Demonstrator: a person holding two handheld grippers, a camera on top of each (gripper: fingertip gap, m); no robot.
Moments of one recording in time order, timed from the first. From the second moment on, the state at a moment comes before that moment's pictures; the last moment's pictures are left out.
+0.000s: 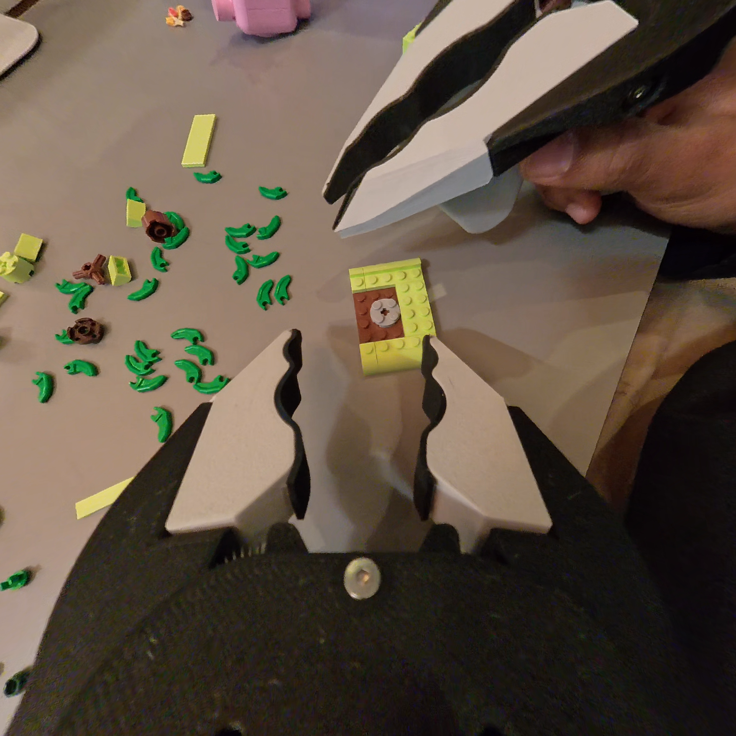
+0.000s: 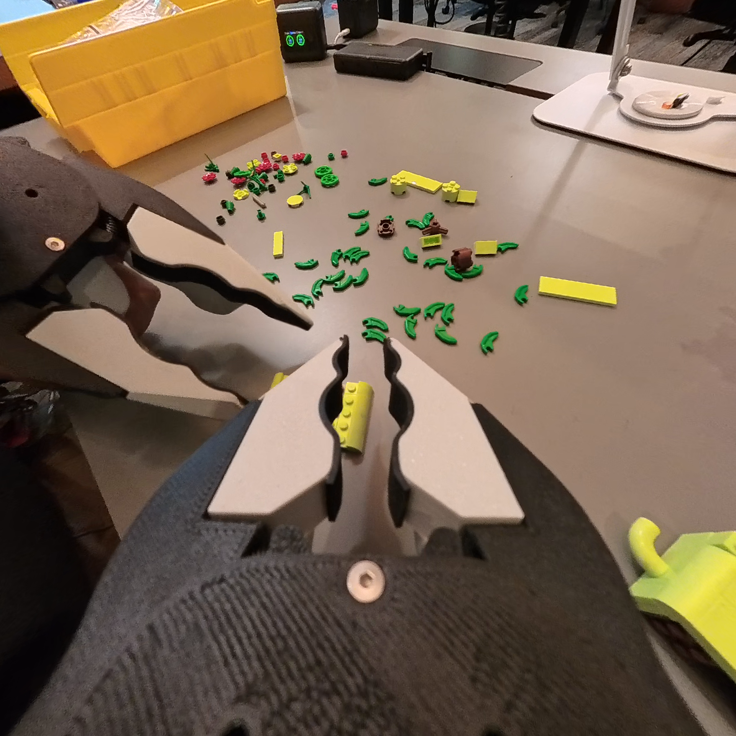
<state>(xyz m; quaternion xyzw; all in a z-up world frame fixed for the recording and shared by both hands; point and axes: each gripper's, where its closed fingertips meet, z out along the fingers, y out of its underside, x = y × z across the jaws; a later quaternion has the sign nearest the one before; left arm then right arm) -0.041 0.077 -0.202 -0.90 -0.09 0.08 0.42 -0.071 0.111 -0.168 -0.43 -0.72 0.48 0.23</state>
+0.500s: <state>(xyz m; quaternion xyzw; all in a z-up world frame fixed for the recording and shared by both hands) -0.038 0.078 -0.204 -0.90 -0.08 0.09 0.42 -0.071 0.110 -0.170 -0.43 -0.73 0.48 0.23</state>
